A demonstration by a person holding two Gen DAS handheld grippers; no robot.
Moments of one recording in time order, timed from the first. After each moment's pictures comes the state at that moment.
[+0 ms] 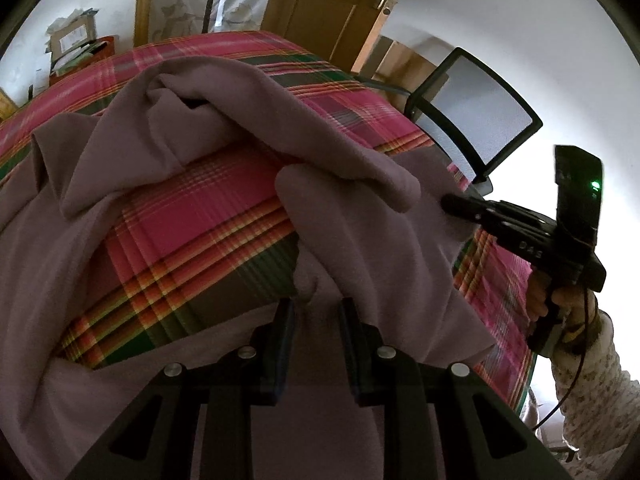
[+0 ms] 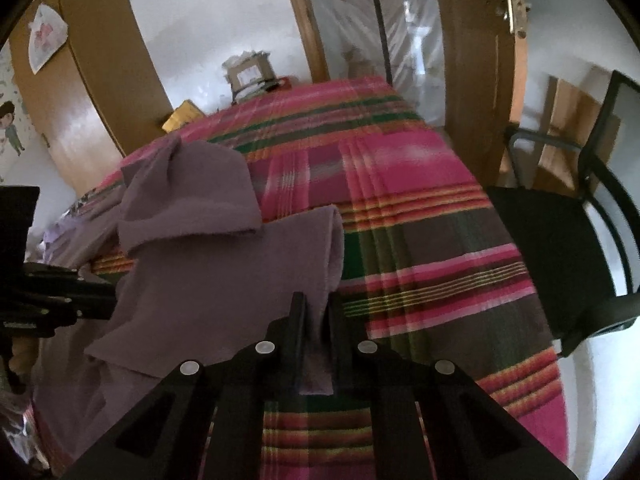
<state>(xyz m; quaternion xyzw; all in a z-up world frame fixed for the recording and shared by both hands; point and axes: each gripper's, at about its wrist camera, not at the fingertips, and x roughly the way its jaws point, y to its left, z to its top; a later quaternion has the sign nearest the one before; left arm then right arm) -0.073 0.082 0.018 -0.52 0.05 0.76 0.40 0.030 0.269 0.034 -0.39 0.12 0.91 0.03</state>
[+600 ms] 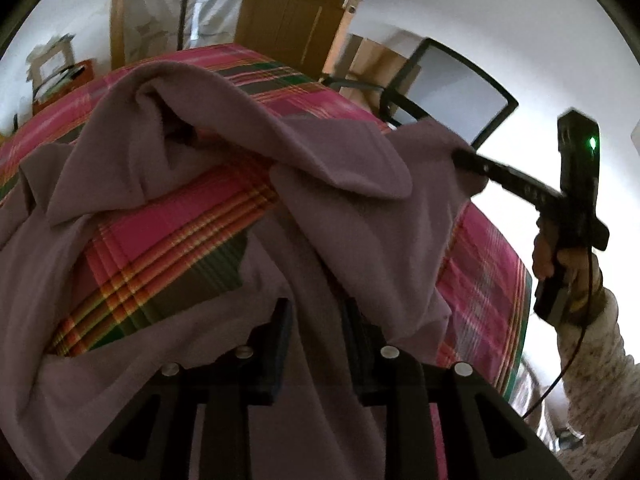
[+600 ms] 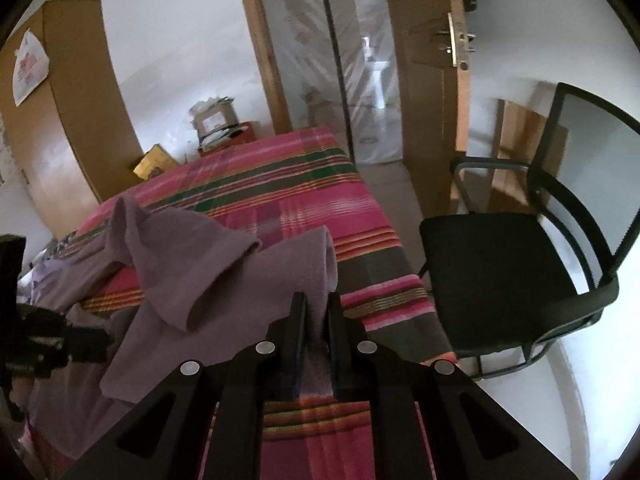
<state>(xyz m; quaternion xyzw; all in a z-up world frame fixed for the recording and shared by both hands) -0.042 0.100 0.030 -0.49 0.09 0.75 0.42 0.072 0.305 0.071 -0.33 0.13 0.93 0.10</state>
